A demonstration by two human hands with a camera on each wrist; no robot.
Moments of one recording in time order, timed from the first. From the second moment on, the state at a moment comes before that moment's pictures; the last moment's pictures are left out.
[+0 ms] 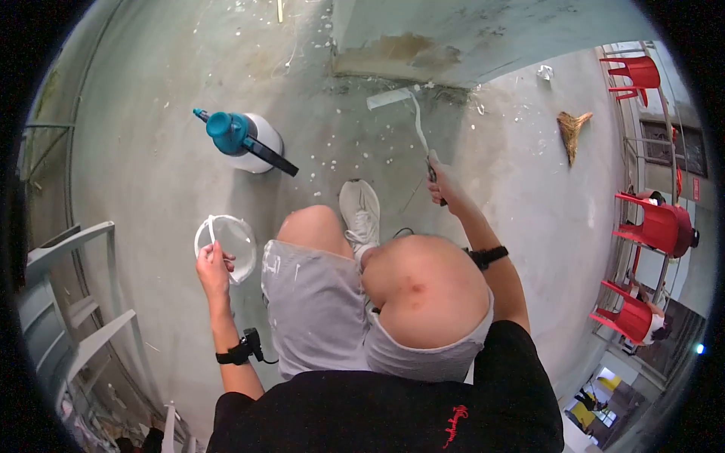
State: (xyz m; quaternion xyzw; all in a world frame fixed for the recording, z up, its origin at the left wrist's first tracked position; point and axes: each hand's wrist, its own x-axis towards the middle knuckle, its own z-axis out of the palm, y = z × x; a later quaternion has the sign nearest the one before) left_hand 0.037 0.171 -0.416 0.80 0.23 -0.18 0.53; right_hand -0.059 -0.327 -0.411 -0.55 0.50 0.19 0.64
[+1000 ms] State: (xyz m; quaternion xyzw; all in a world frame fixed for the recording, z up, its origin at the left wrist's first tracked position) left_hand 0.071 0.172 -0.111 0.71 -0.14 -0.10 0.68; right_hand -0.147 -0.284 -0.109 -0.90 0.39 -0.20 0.09
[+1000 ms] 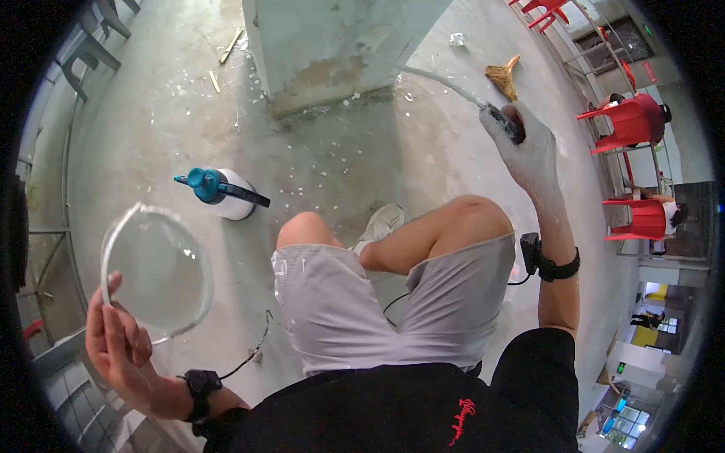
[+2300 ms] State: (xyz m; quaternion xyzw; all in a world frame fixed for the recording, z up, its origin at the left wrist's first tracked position) left_hand 0.101 -0.097 -0.137 0.66 -0.34 -0.36 0.57; right_hand -0.076 -0.262 -0.132 -0.99 0.11 -0.02 -0.12
